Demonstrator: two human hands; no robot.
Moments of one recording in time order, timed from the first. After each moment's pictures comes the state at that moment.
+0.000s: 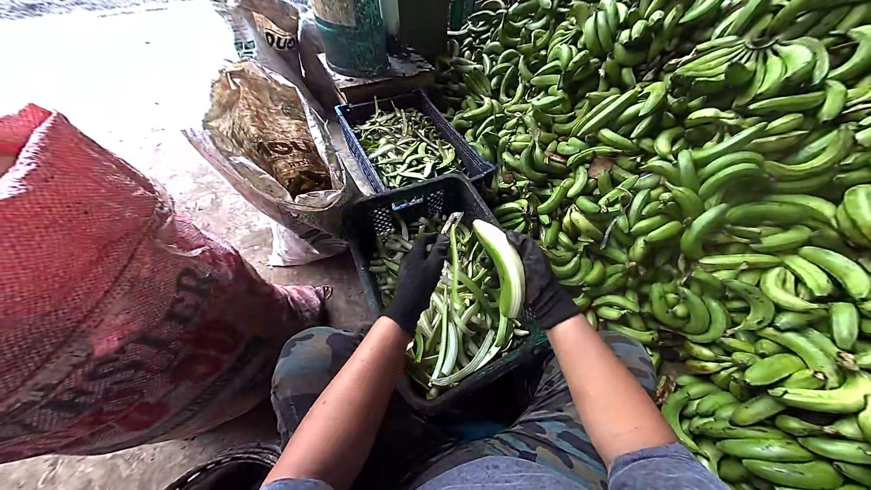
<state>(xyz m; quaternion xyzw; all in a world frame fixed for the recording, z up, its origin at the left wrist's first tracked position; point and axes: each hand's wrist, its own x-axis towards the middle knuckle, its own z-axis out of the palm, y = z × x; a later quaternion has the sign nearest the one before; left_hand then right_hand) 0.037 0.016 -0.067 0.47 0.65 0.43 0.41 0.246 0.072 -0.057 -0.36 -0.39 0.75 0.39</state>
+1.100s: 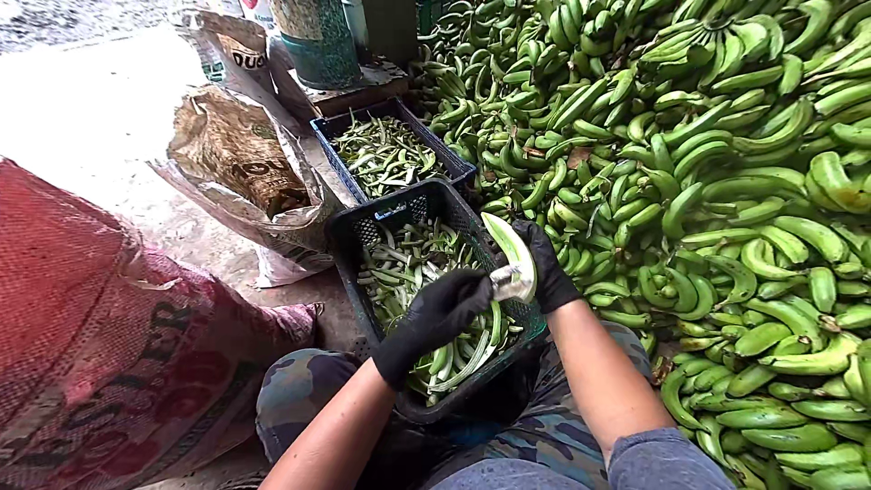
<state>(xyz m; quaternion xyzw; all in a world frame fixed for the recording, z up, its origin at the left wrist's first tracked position) 0.066 -0.017 -0.055 0.73 0.40 0.42 0.36 0.272 0.076 -0.034 -0.37 -0.35 0.70 0.50</state>
